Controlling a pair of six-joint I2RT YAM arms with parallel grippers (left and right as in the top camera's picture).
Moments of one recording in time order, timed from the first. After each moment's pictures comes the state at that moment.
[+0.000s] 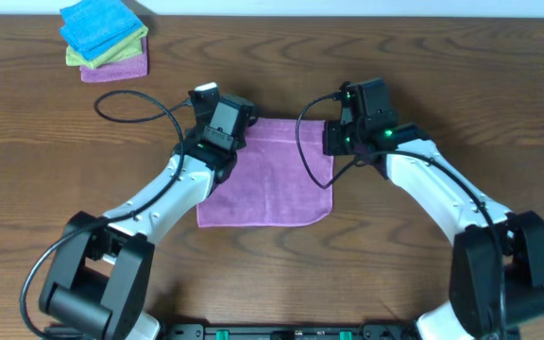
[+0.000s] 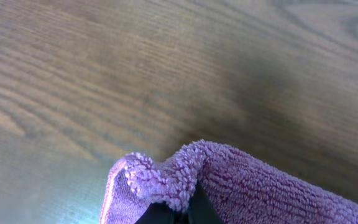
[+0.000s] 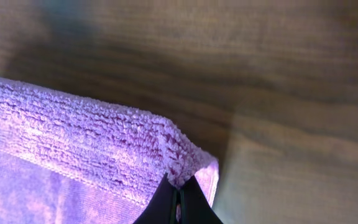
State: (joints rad) left arm -0.44 1.72 1.03 -0.21 -0.43 -0.60; right arm 0.32 1.73 1.12 -0.37 -0.11 0.29
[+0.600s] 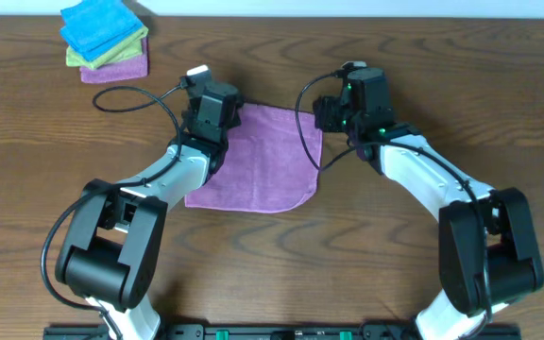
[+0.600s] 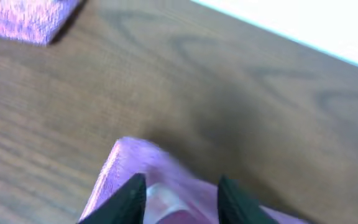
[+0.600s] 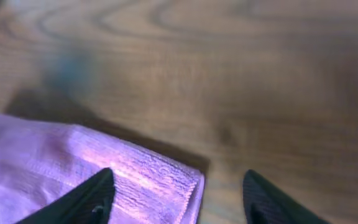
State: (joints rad) left arm -0.35 1.86 1.03 0.17 -0.38 -0.55; right arm 0.30 1.83 1.12 -0.01 -0.07 0.32
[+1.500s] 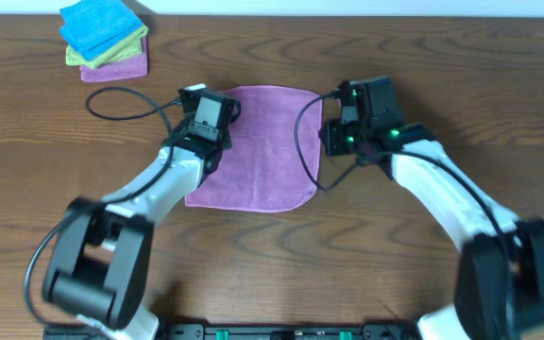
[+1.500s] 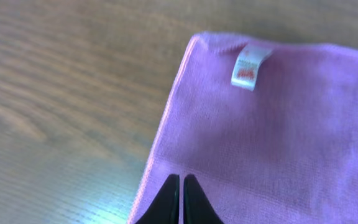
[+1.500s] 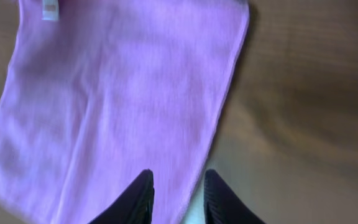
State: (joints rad) left arm -0.35 1.73 1.03 -0.28 -0.36 -0.50; right arm 0.30 1.65 1.12 -0.46 -0.23 0.22
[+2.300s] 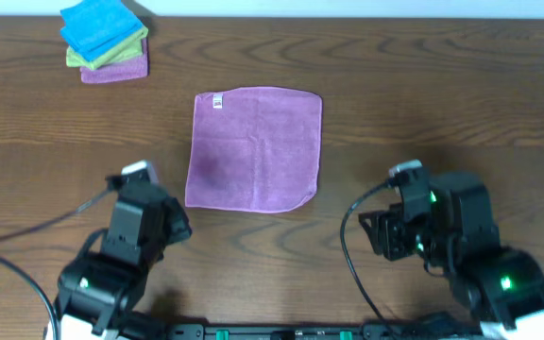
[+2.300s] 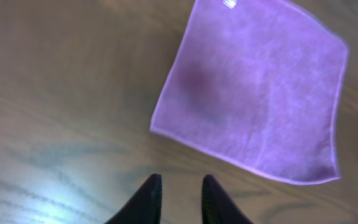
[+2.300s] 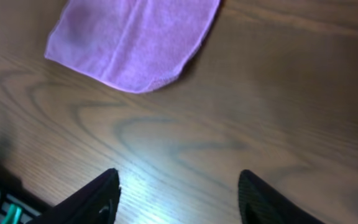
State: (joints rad) left arm -0.35 0.75 0.73 -0.87 -0.14 -0.66; right arm 0.30 0.79 0.87 -0.99 -0.22 0.15
